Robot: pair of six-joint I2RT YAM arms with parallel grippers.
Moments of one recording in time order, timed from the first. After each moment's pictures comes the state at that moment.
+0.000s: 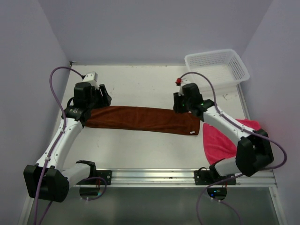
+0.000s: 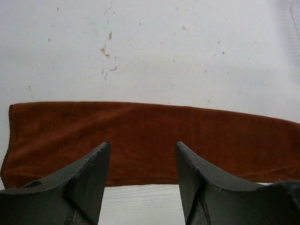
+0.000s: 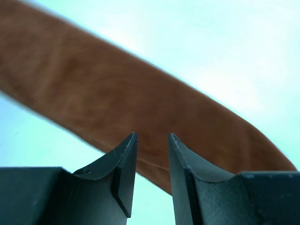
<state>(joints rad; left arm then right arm) -0.14 1.10 0.93 -0.39 0.04 -0.31 0.57 1.48 1.07 -0.34 0.00 0.19</state>
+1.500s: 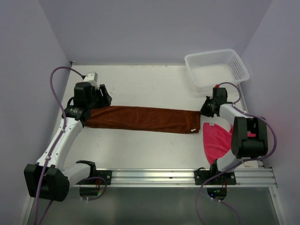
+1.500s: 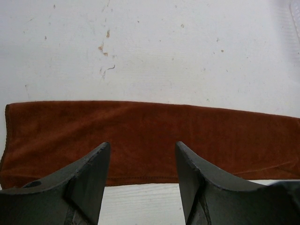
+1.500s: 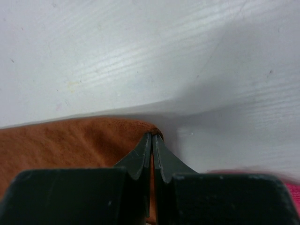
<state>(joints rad) -0.13 1.11 0.93 -0.39 0.06 -0.31 -0.03 1.59 0.85 -0.22 -0.12 0.47</state>
